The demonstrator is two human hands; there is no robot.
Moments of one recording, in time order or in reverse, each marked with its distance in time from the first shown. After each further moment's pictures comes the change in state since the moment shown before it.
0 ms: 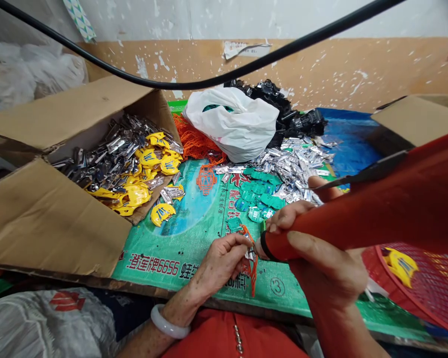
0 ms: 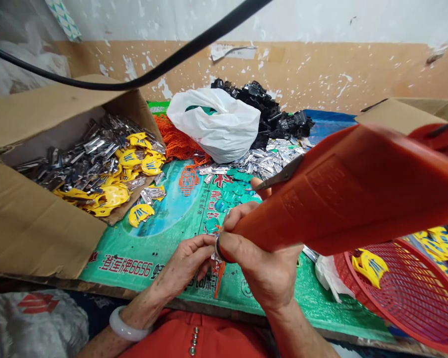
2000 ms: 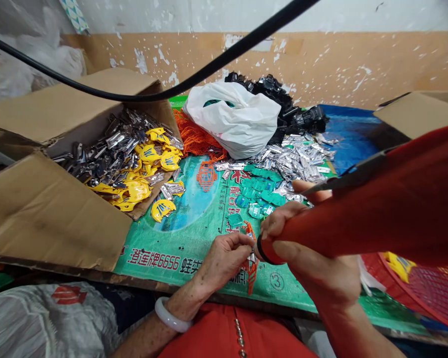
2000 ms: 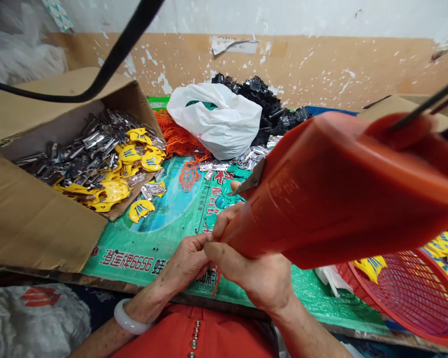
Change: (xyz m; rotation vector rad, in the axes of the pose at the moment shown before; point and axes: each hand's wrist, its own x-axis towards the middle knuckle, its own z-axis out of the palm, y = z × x) left_hand -0.003 0.007 0.006 -0.015 0.001 -0.012; right_hand -0.003 -0.001 -0.007 -0.253 -0.186 0.020
